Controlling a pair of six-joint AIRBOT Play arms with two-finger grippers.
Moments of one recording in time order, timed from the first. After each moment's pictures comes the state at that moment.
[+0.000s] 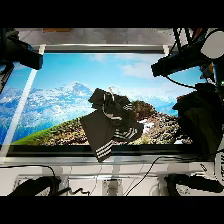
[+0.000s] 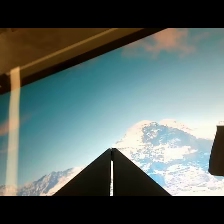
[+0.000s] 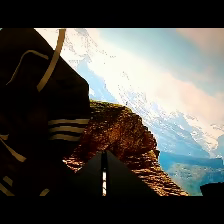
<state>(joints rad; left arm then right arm) -0.30 -1.08 1.70 1.88 -1.09 -1.41 0.28 -1.40 1.99 -1.53 1.50 1.43</state>
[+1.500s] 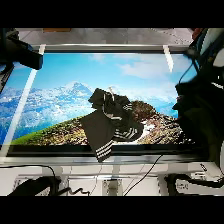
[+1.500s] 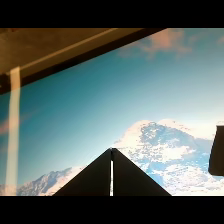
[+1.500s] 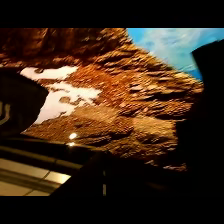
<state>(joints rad) -0.30 -1.08 1.70 1.88 -1.09 -1.41 -0.15 -1.41 1.59 -1.35 1.69 1.29</state>
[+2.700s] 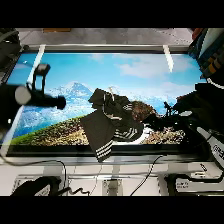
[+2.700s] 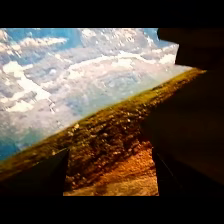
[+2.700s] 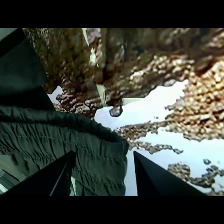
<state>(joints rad) -0.14 -1.05 1.11 1.50 -1.14 -1.53 -0.17 -1.49 0.71 -0.61 0.97 1.12</state>
